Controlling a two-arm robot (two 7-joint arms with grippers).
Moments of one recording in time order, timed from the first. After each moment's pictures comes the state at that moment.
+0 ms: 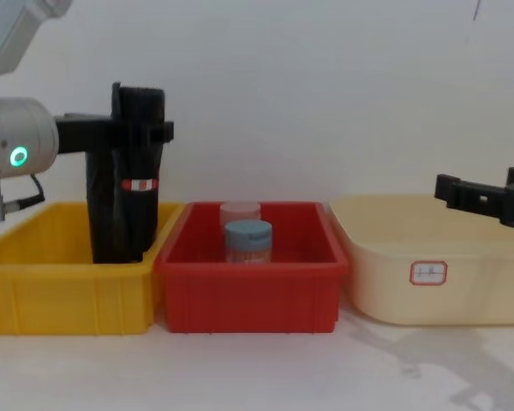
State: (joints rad) left arm -0.51 0.32 0.34 -1.41 -0.38 0.23 -0.24; right arm 0.06 0.37 -0.22 -1.74 0.38 0.10 0.22
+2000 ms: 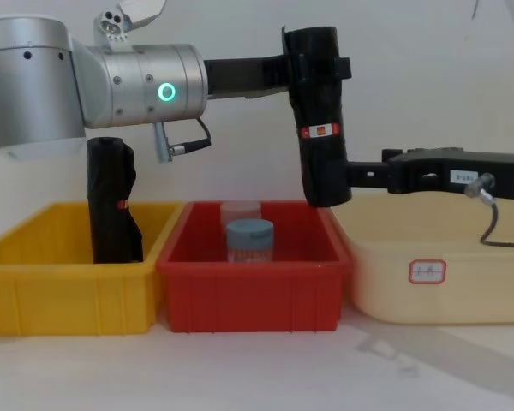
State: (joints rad) left arm -0.83 0.14 0.48 -1.03 -0.60 0.21 -0.69; right arm 0.43 0.36 -0.40 -1.44 0.42 0.18 0.44
